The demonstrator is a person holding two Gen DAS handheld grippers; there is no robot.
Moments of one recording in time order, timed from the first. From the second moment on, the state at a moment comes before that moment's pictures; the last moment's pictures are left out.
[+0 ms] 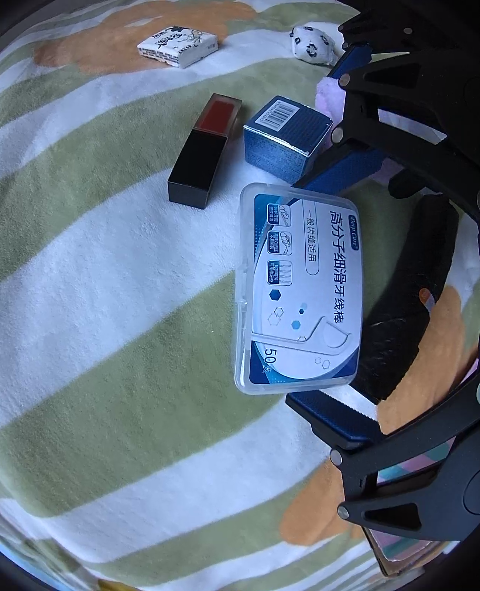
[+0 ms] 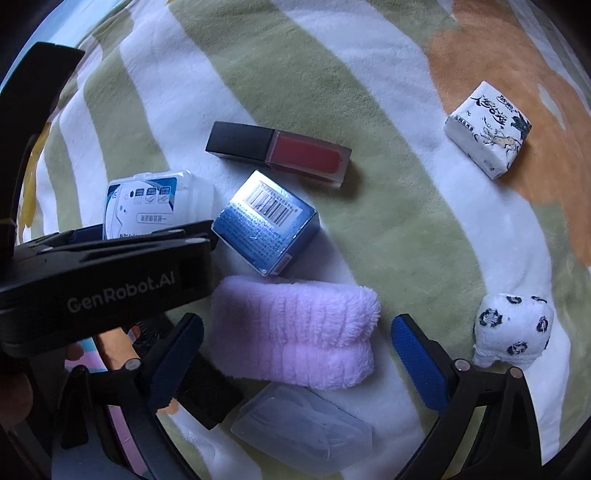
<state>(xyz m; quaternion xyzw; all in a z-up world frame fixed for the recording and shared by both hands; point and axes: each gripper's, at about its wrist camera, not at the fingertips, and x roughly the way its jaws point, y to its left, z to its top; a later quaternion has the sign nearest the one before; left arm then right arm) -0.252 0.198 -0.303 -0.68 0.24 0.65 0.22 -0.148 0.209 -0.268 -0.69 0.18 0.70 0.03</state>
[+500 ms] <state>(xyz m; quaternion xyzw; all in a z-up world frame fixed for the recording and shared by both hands) -0.278 0.198 -0.289 -0.69 0.23 0.65 0.24 -0.143 0.204 -0.260 -0.68 0.19 0.71 0.02</state>
